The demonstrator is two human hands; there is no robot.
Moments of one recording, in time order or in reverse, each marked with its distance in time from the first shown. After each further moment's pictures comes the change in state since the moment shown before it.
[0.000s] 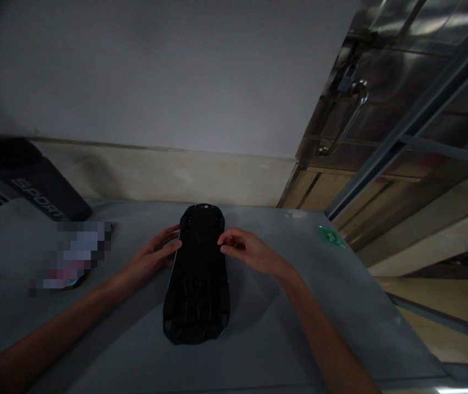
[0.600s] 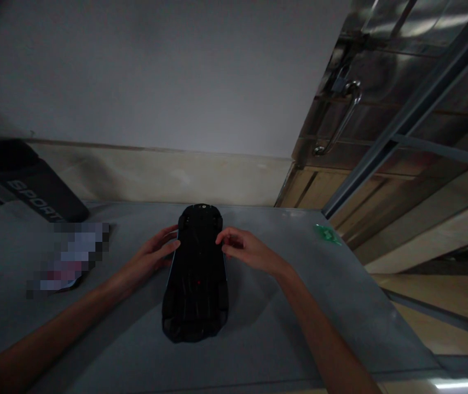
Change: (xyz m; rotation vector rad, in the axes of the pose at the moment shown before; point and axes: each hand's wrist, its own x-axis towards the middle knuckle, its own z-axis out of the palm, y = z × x) left_hand -0.001 0.002 0.002 0.020 0.000 0.001; right_hand 0.002 0.005 0.001 0.076 -0.027 -0.029
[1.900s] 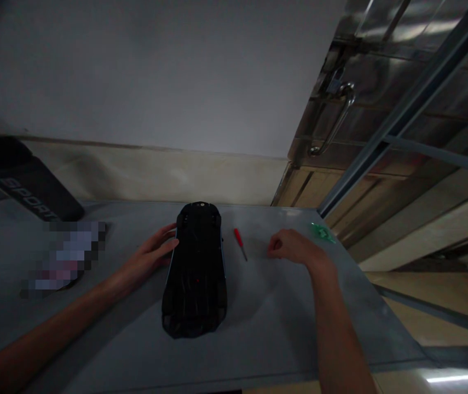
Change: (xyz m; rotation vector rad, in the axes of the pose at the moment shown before) left_hand 0.000 -0.002 0.002 -0.019 -0.014 0.001; right_hand -0.064 0.009 -0.091 -0.672 0.088 0.521
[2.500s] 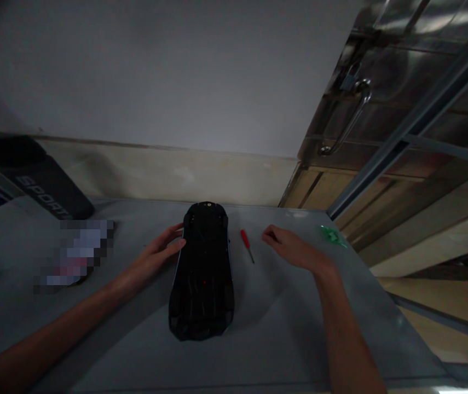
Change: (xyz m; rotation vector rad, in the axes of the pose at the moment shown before) left_hand -0.001 0.000 0.002 -0.010 0.030 0.019; right_hand 0.008 -0.023 0.011 0.087 0.172 -0.184
